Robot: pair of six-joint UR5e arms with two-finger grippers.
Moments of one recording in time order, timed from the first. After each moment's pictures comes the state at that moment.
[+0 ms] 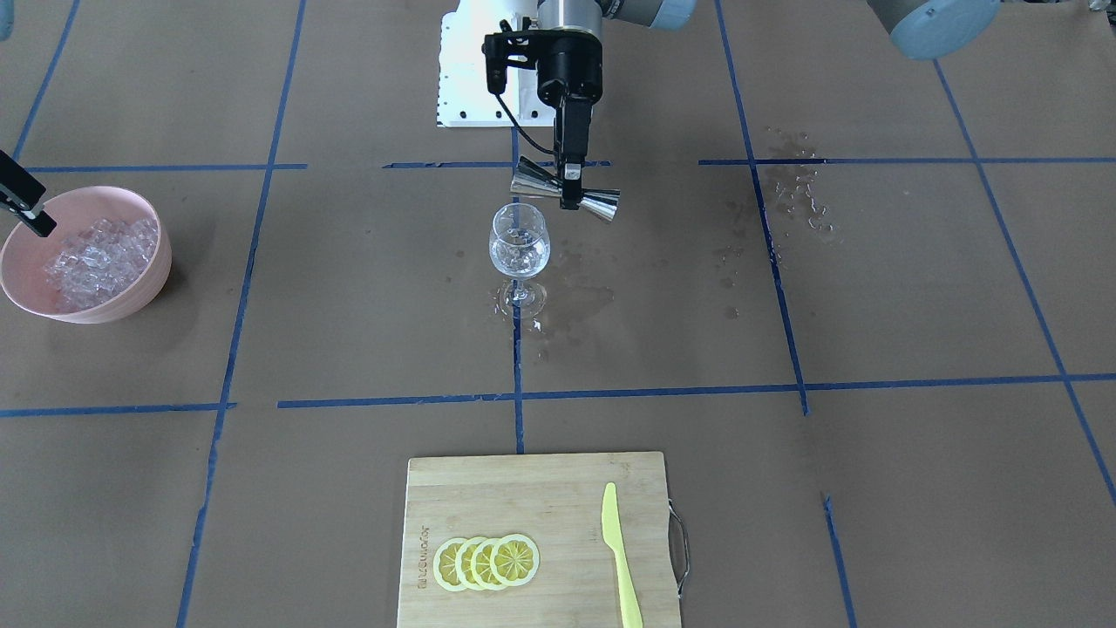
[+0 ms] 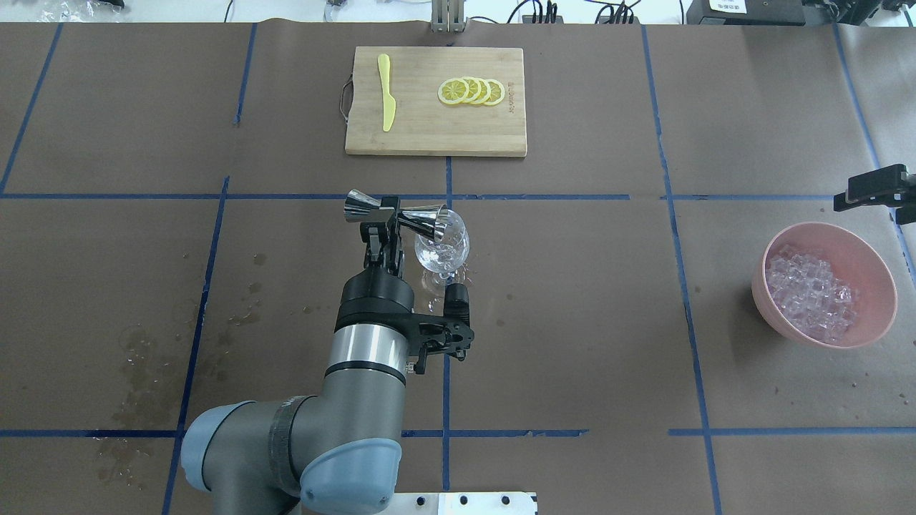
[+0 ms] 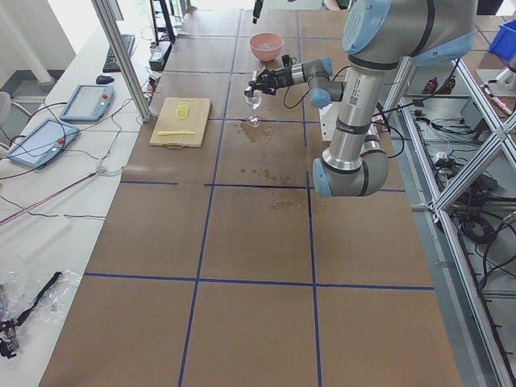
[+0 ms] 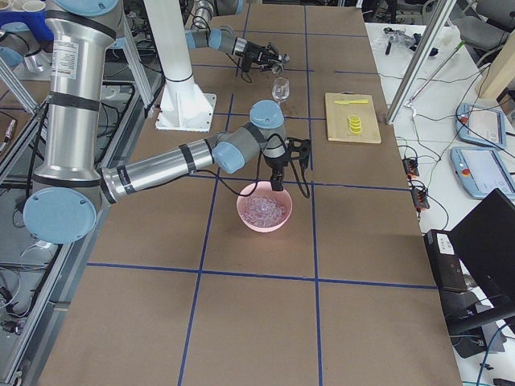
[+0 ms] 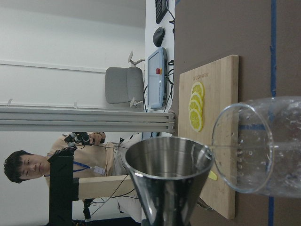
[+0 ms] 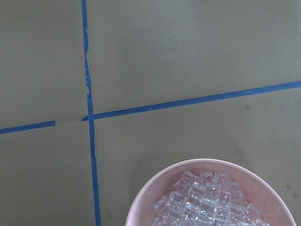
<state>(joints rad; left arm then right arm) -0.14 -2.15 -1.87 -1.79 -0.42 0.24 1.17 -1.71 2.05 -1.23 2.24 0.89</state>
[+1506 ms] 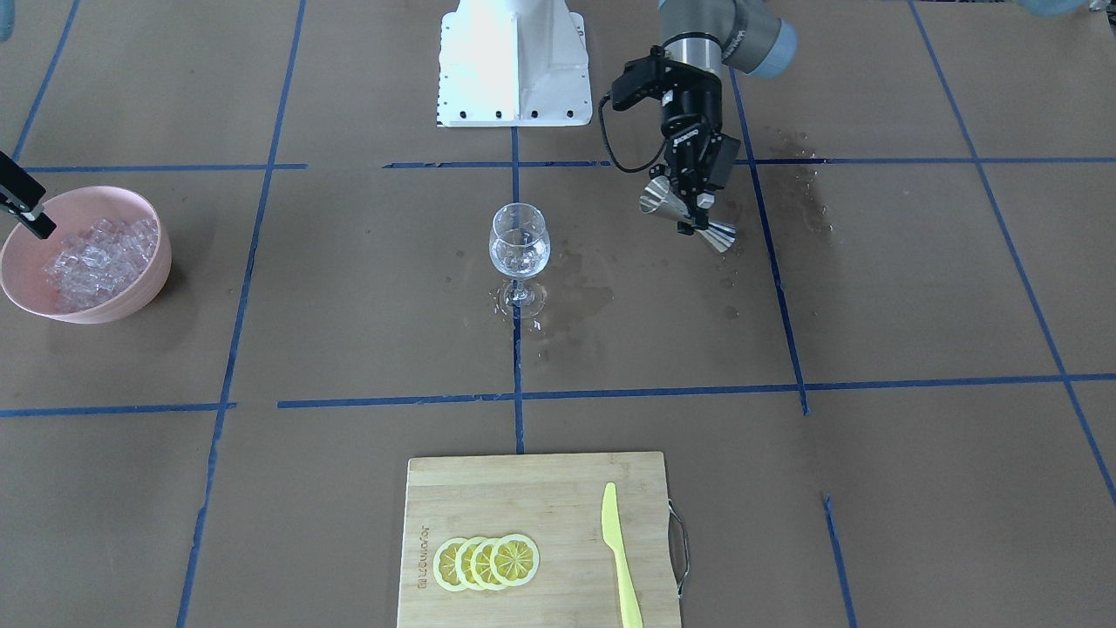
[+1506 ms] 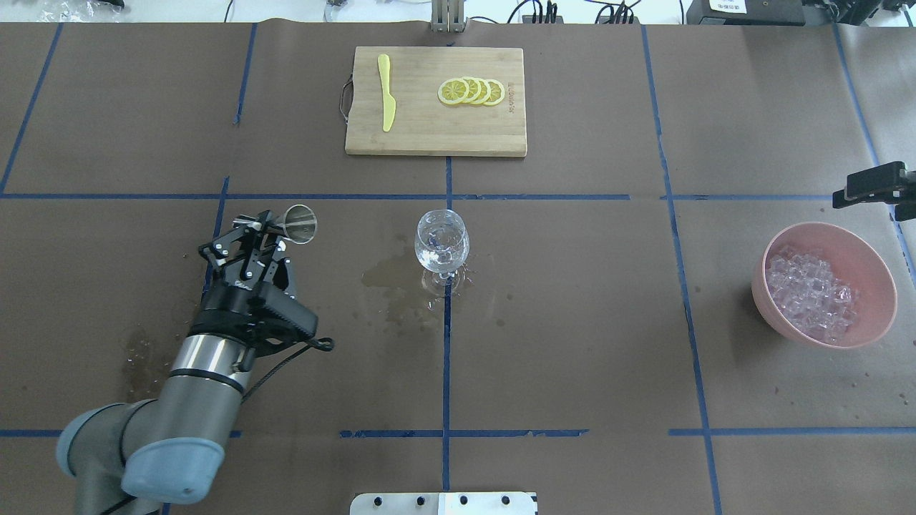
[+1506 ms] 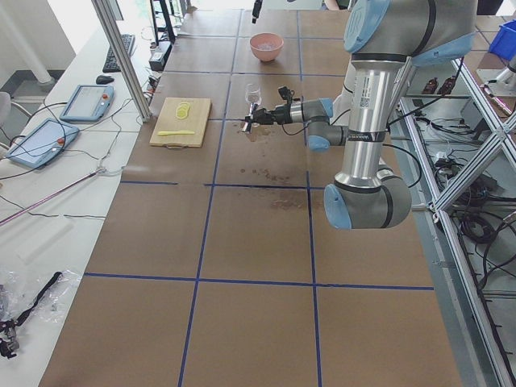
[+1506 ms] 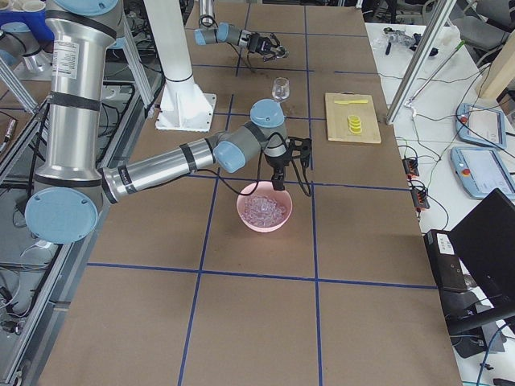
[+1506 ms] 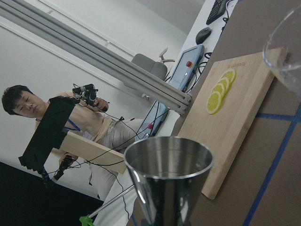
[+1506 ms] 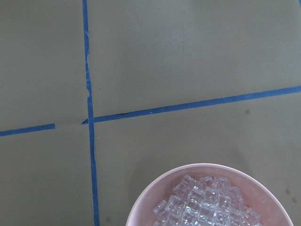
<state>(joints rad) -0.17 -1.70 -1.88 -2.40 -0.42 -0.05 1.17 -1.71 2.05 -1.23 2.23 0.88</state>
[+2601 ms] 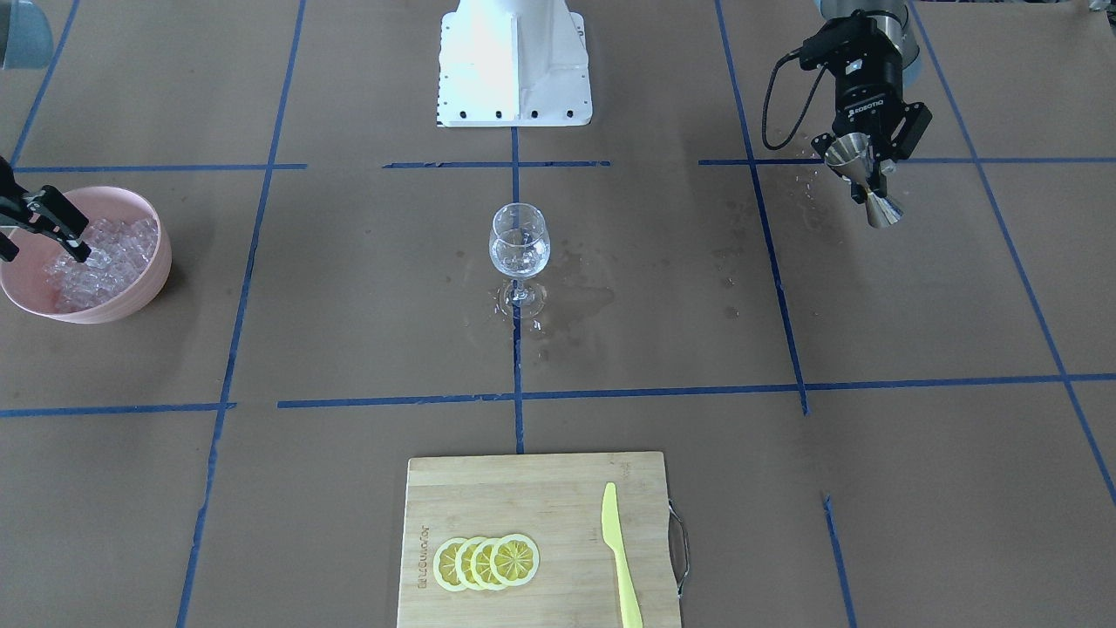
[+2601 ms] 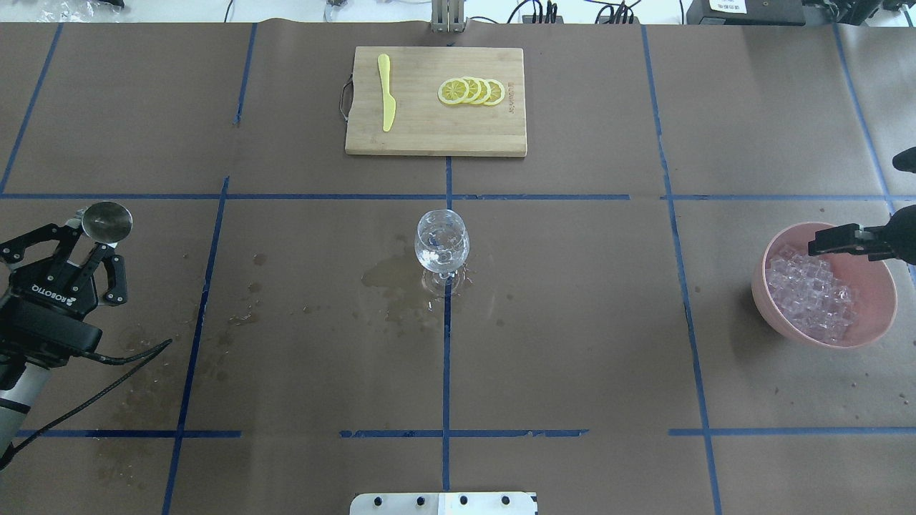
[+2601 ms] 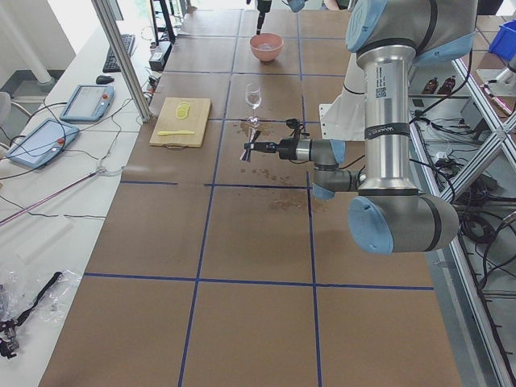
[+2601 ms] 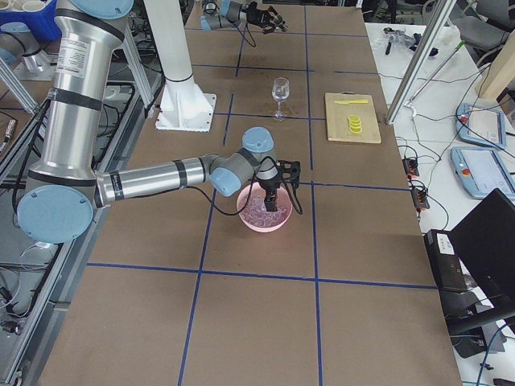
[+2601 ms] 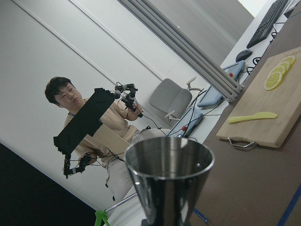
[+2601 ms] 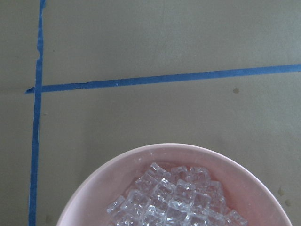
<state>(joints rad) -0.20 -1.38 -1.86 -3.15 -0.42 0.18 0.99 -1.79 1.93 -1.02 2.06 0.93</state>
